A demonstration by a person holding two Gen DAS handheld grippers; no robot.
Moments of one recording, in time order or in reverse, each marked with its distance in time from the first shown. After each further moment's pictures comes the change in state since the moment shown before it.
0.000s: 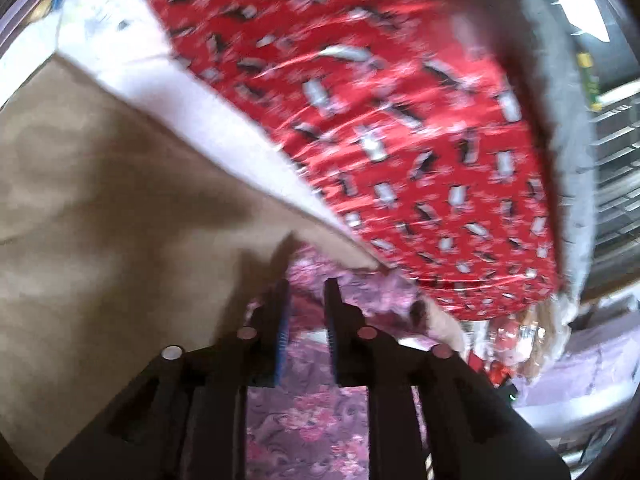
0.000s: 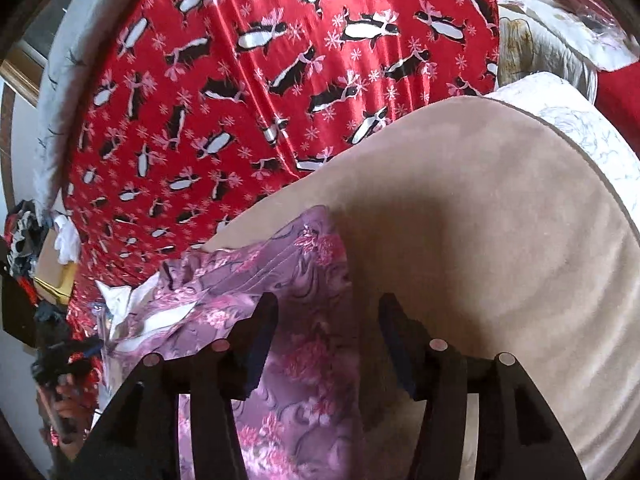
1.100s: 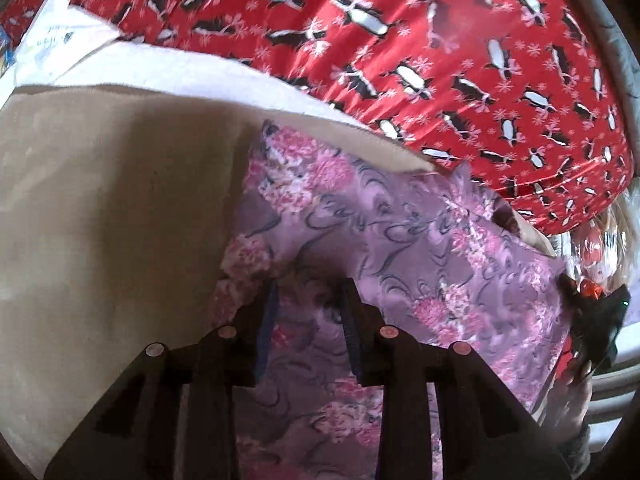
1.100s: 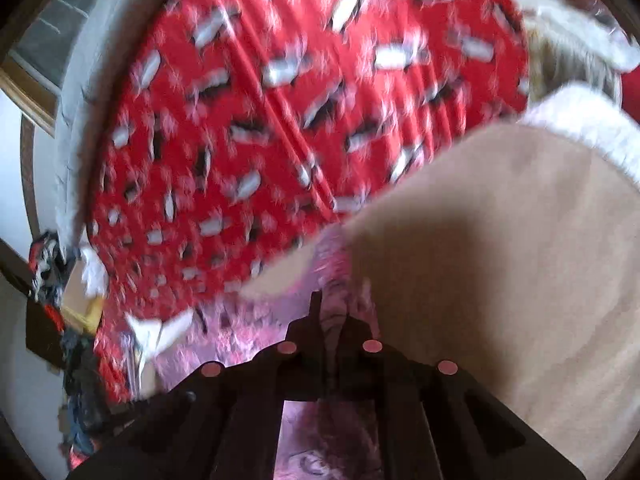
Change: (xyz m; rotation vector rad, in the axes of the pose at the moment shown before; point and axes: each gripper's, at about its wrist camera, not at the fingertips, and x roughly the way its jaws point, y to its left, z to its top) left arm 0.090 -0.026 -0.057 0.233 0.122 0.283; right arm 0.008 0.010 0.014 0.060 -0.132 0.096
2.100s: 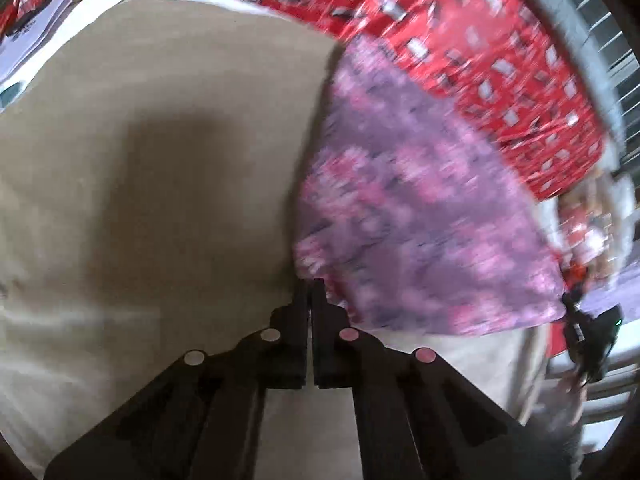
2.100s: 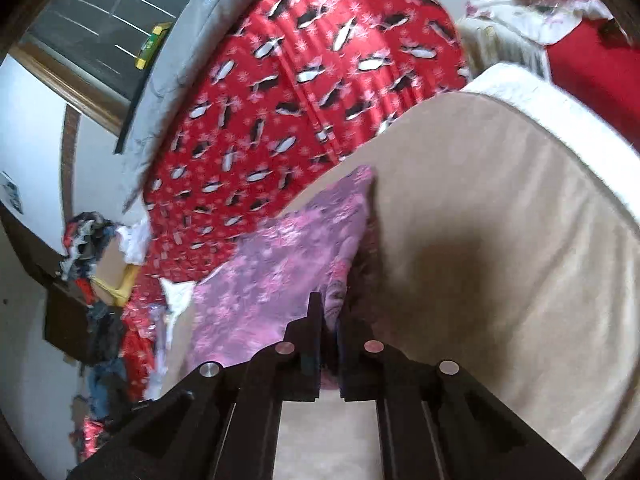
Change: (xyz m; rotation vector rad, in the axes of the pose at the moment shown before) left arm -0.077 0.048 -0.140 -0.062 0.005 -0.004; right arm -0.138 -0.018 -0.098 -0.010 0.031 0.068
